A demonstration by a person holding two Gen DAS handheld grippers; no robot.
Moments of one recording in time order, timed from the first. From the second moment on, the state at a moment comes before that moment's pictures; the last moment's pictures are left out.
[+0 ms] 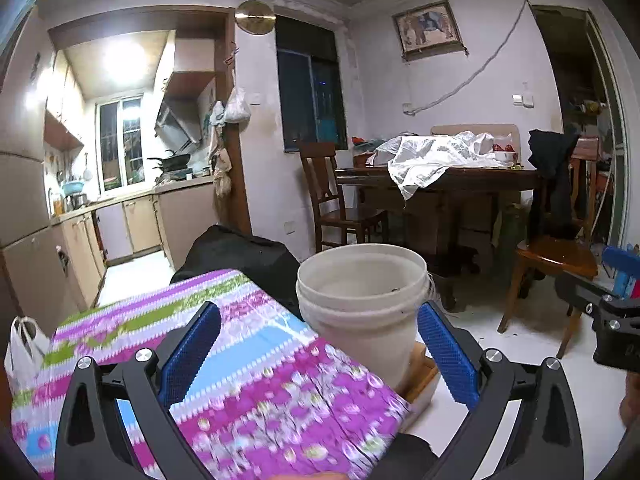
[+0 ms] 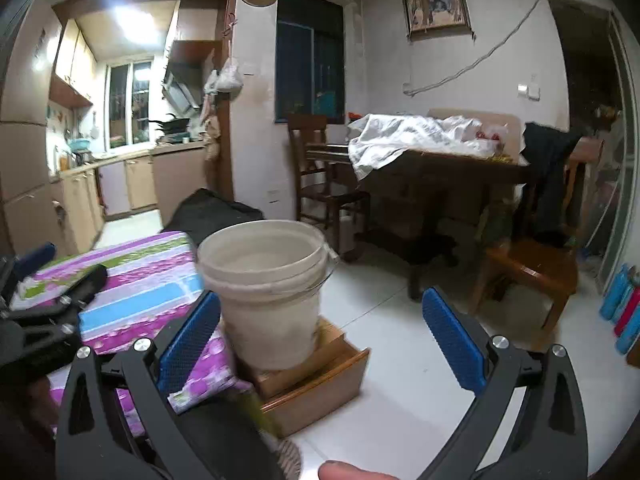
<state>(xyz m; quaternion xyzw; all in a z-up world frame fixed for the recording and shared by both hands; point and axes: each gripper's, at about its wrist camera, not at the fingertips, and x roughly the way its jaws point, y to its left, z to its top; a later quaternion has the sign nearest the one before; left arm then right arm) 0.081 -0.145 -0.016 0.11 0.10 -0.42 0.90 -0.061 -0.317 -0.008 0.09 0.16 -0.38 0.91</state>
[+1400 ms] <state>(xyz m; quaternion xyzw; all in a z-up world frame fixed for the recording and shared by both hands) -0.011 -0.120 -0.028 0.11 0.11 -0.38 0.91 -0.125 -0.312 -0.003 0.14 0.12 -0.38 0.91</state>
